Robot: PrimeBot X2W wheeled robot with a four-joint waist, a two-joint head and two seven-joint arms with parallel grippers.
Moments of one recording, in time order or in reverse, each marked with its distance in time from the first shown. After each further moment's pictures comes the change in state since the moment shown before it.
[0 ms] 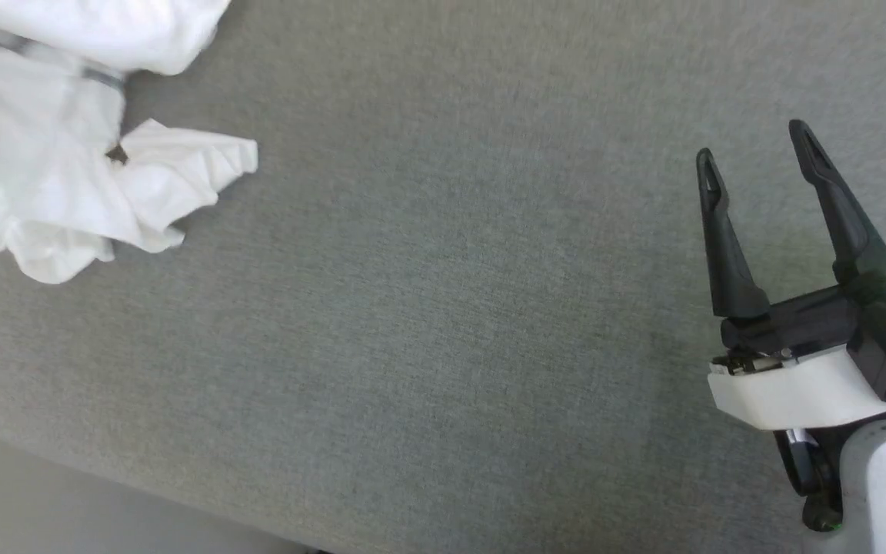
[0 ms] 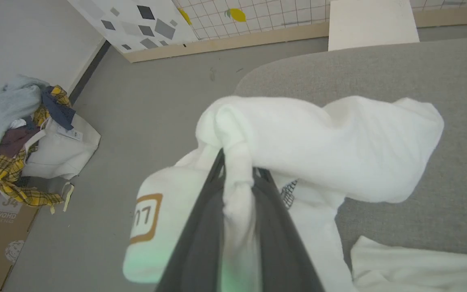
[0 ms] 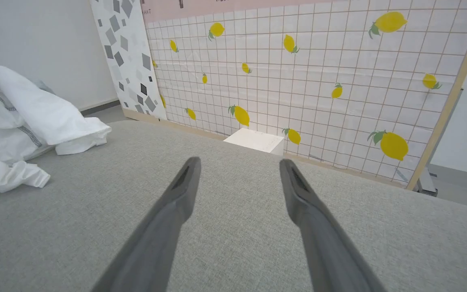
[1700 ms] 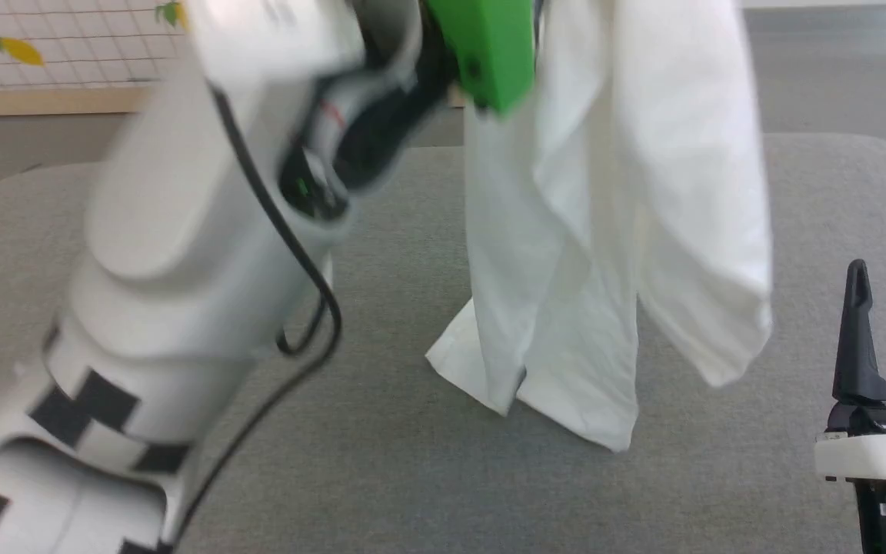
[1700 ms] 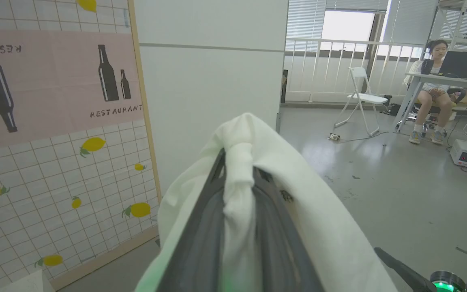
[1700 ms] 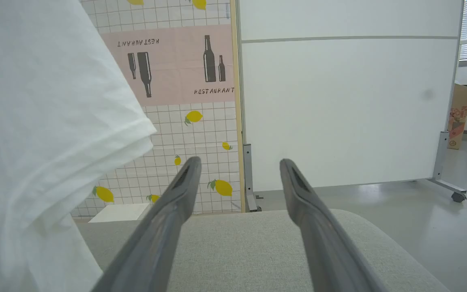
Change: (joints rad) left arm -0.145 -0.498 -0.189 -0.651 -0.267 0.228 0.289; right arm 0.201 0.017 -0.300 0.193 0.219 0.000 -0.184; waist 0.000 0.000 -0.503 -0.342
